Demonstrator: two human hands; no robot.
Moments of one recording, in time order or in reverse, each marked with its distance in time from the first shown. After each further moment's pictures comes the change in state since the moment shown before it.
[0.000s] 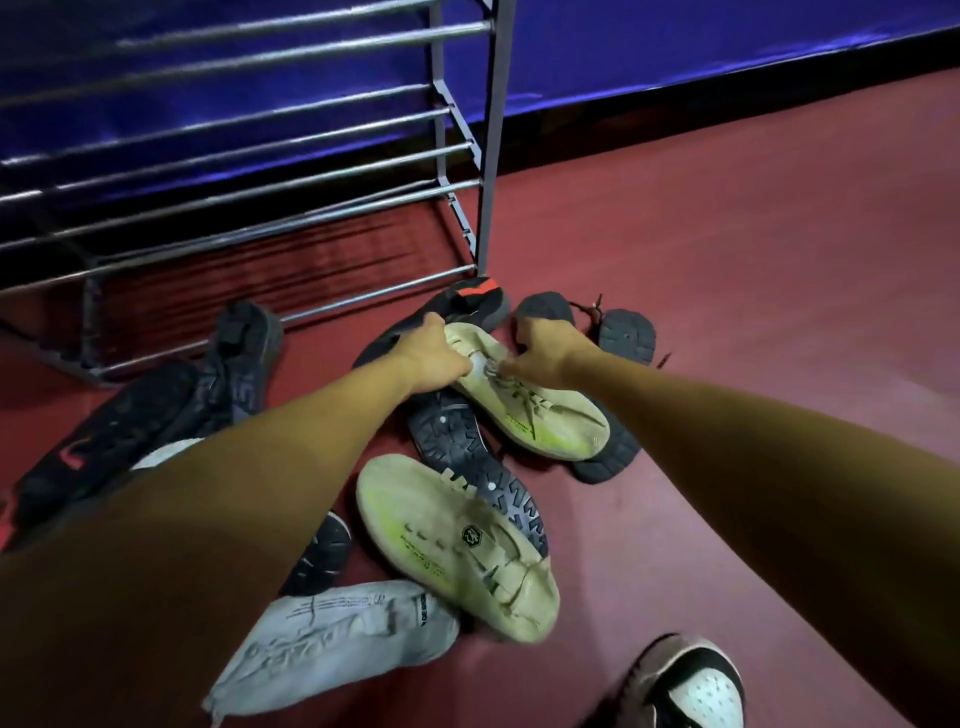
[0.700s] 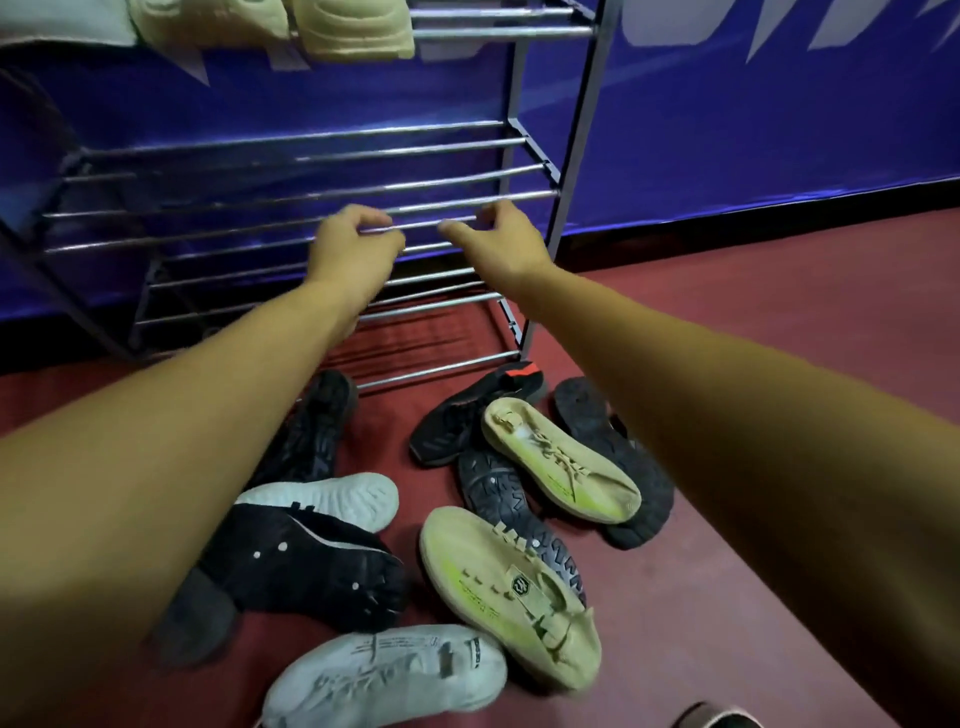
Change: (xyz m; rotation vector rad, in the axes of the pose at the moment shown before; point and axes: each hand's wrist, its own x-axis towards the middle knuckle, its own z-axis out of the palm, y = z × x) left_hand -0.087 0.008 -0.200 -0.602 0.664 0.224; right_hand -0.046 -0.191 -0.130 0.653 0.431 -0.234
